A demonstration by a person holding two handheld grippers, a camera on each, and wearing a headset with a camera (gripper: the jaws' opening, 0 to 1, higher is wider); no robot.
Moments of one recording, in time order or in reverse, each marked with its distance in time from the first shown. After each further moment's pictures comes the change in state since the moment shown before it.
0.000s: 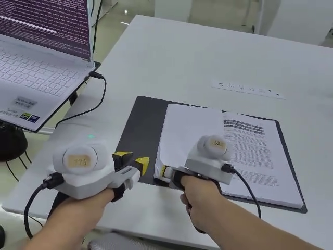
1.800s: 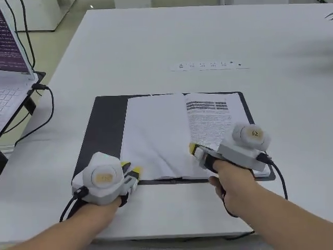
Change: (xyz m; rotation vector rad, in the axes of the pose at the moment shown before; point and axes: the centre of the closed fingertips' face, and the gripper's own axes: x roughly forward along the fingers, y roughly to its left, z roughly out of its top) left arm 0.105 -0.033 -0.068 0.244 0.131 0.031; right arm -0.083 -0.129 0.087 0.047 -0.294 -0.006
